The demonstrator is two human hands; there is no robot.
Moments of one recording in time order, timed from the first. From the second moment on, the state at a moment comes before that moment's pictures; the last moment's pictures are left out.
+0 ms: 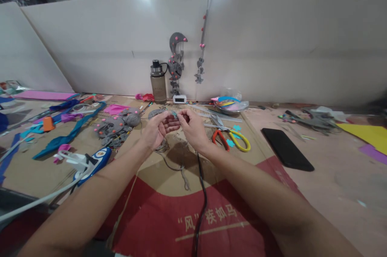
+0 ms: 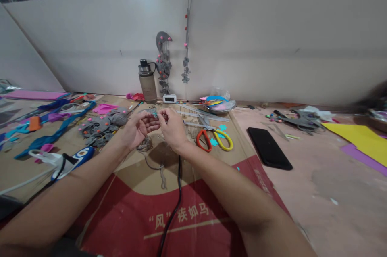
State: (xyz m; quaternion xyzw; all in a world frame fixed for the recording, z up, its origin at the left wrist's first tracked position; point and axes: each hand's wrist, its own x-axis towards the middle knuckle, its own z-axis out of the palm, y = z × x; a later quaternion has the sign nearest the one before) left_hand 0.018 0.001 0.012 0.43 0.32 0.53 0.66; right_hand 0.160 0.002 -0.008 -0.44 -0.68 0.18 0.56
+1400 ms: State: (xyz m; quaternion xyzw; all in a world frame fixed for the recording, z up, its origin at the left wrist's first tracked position) left_hand 0.011 0.011 0.008 0.39 0.40 0.55 0.62; right_hand 0.160 0.001 -0.017 -0.44 -0.72 0.10 0.53
